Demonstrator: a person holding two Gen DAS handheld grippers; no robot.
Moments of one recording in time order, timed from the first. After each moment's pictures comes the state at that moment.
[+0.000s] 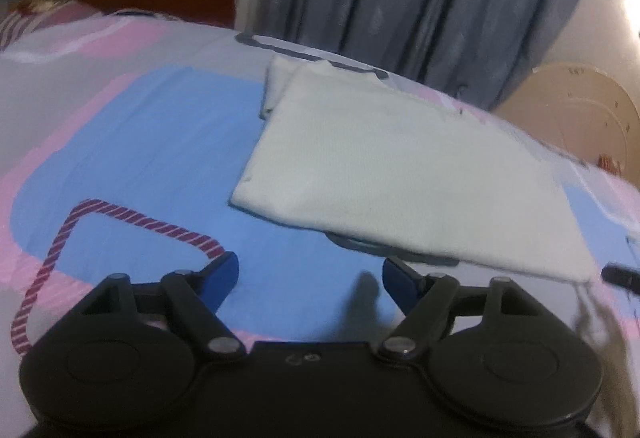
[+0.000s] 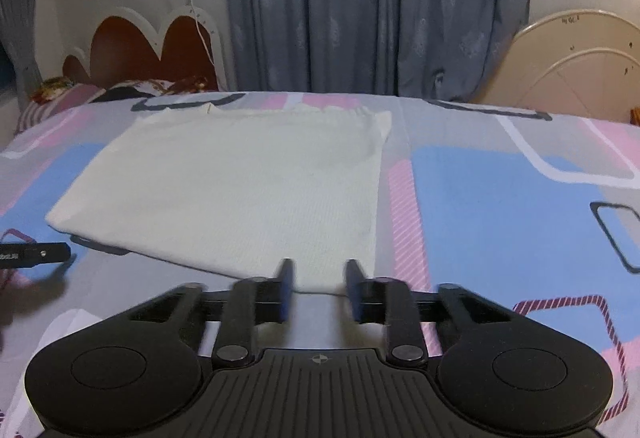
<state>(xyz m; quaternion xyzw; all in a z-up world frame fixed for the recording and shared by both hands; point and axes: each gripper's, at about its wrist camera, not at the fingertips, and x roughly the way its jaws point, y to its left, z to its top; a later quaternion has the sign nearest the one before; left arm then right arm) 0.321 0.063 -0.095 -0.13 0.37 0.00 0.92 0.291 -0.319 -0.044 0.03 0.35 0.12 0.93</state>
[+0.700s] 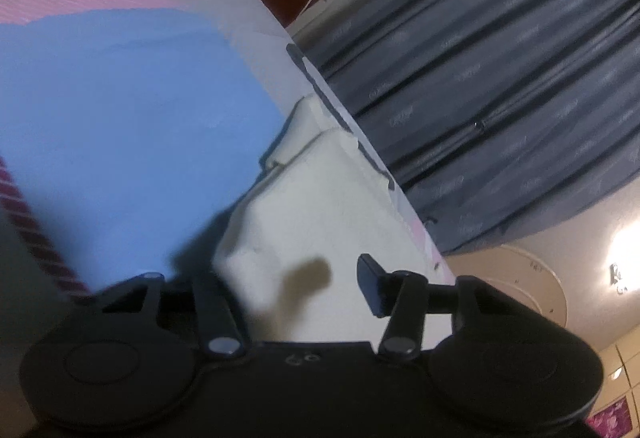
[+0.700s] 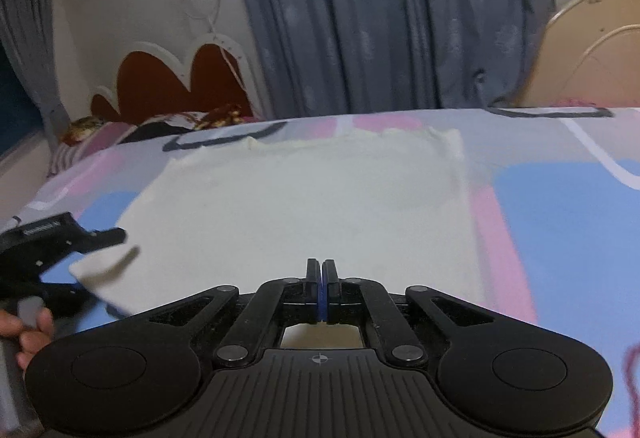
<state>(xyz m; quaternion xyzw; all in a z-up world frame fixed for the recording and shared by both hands) 0.382 0.104 -0.131 -0.43 0.27 0.02 0.86 0.356 -0.273 -0.046 0.09 0.33 0.17 0.93</state>
